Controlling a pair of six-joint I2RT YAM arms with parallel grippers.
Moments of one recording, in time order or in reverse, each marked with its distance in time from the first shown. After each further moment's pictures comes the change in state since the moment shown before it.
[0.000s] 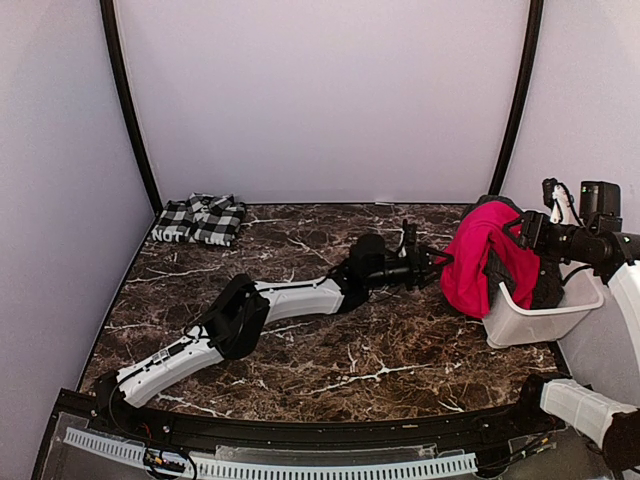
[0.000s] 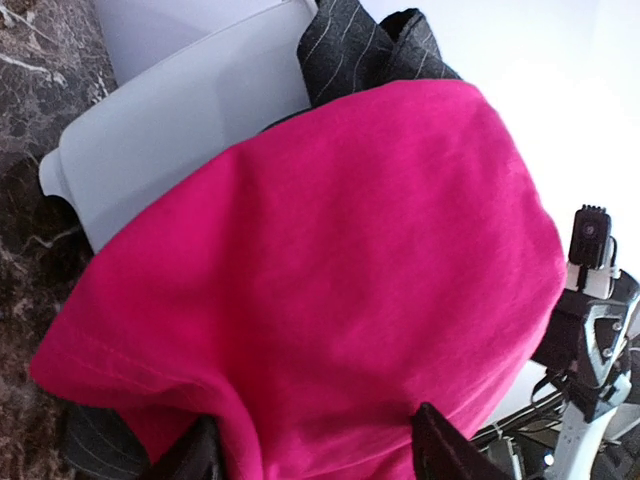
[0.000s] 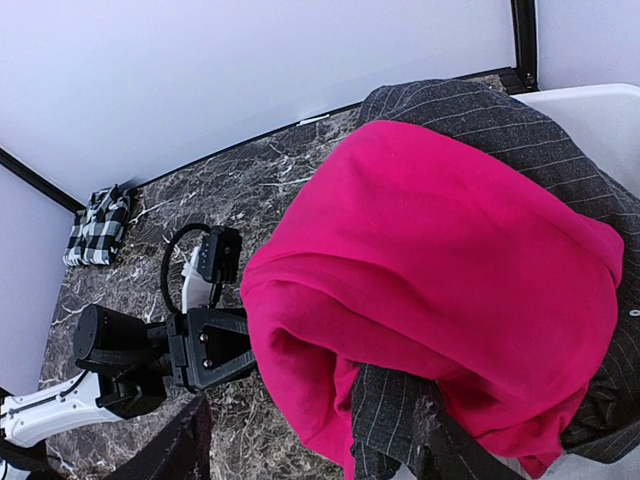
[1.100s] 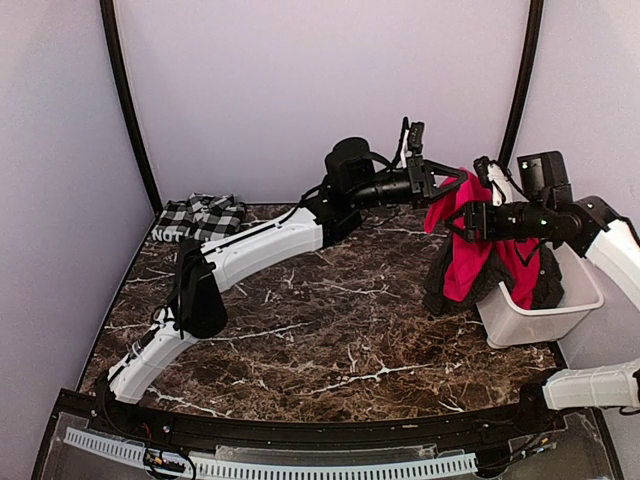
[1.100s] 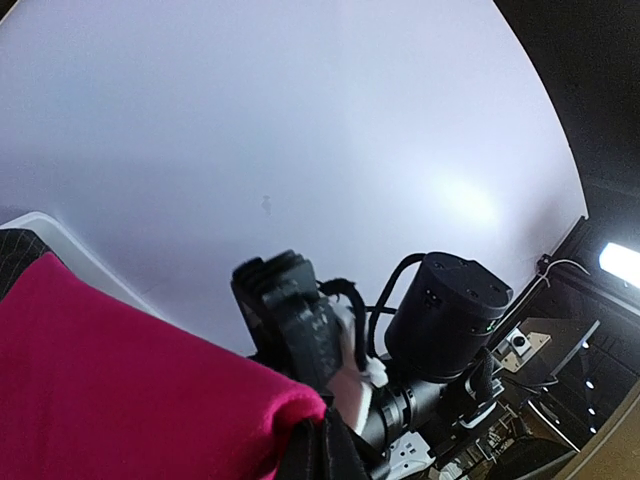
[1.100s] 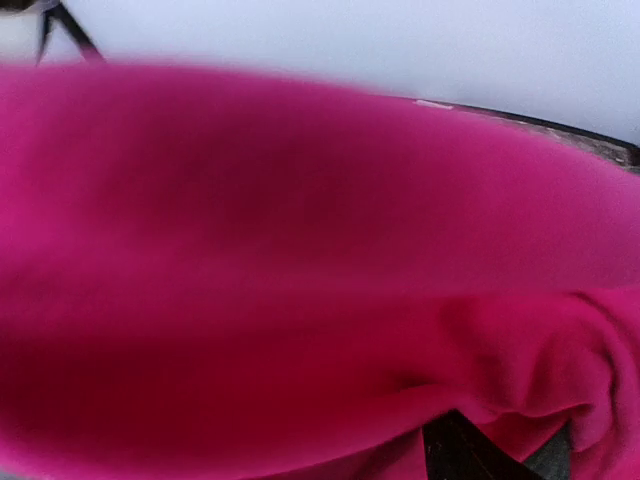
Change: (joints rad) left arm 0.008 -0.370 0.086 -0.235 0.129 0.247; right arm 0.485 0.214 0.155 0.050 0.192 -0.070
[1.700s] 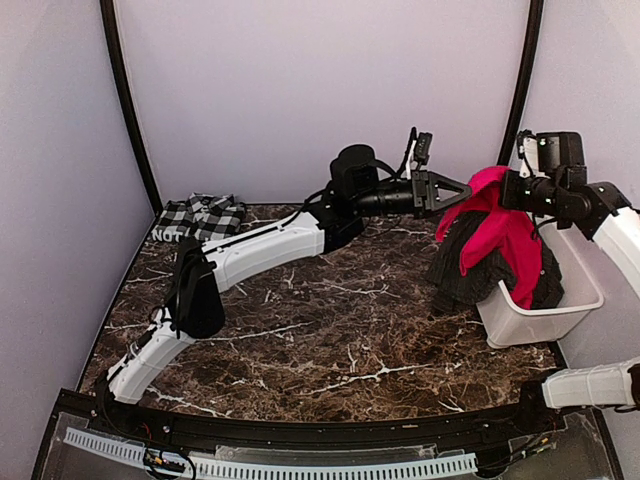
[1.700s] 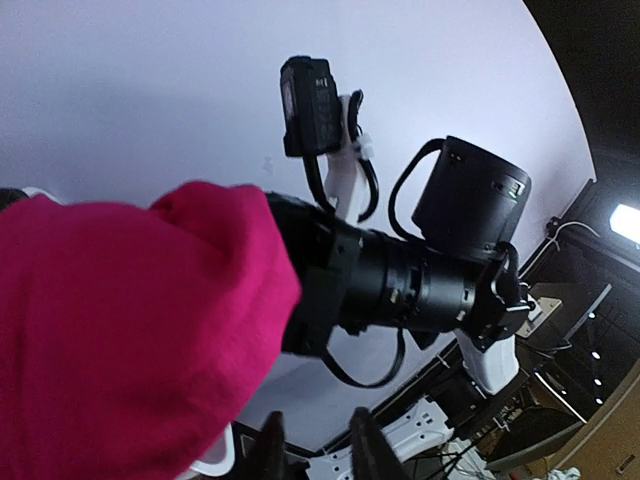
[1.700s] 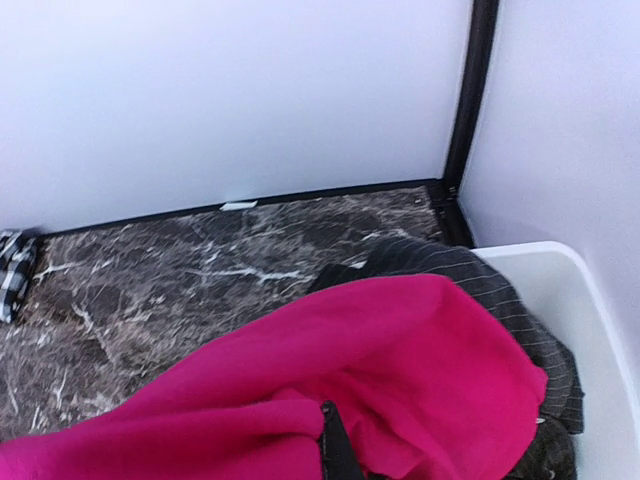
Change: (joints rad) left arm -0.015 -0.024 -0.075 0.002 0.047 0.057; right arm -0.091 0.049 0.119 0.034 0.449 0.045
